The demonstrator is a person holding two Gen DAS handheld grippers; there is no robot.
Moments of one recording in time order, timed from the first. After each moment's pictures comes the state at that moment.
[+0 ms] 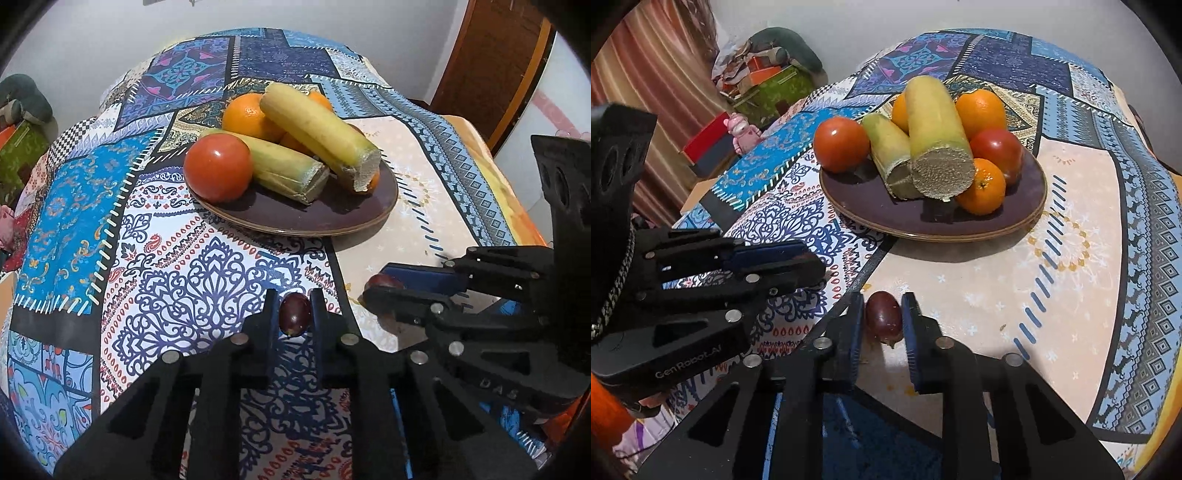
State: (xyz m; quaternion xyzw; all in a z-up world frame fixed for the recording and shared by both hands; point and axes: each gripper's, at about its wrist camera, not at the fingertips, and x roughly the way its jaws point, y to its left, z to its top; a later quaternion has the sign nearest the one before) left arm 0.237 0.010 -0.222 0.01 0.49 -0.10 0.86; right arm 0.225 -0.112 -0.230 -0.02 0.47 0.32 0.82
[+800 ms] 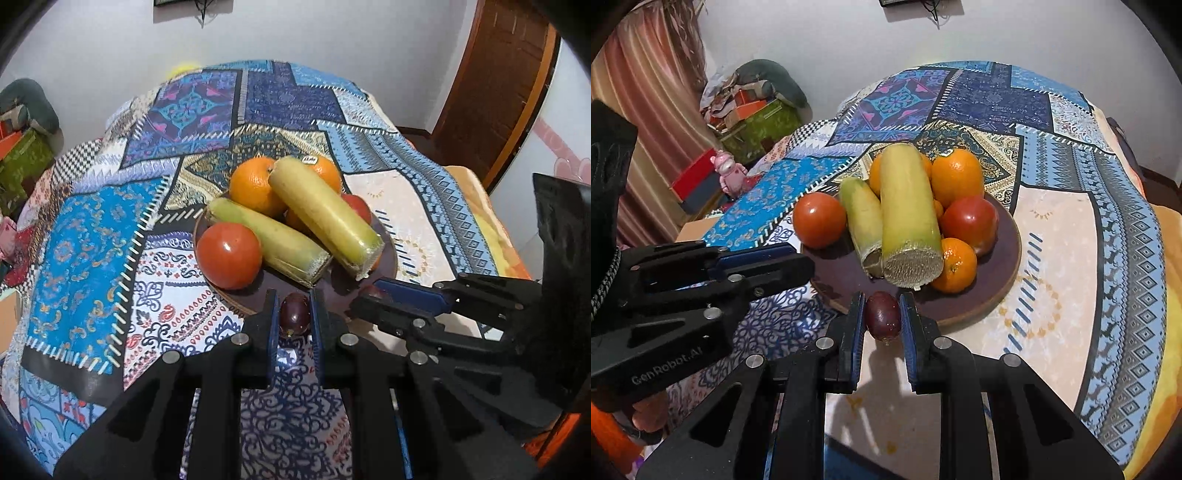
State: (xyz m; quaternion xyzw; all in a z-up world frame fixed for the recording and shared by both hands) left arm 0.276 0.014 -0.189 -0.01 0.46 -0.10 0.88; right arm 0.255 -0.110 -0.207 0.00 0.43 0.29 0.86
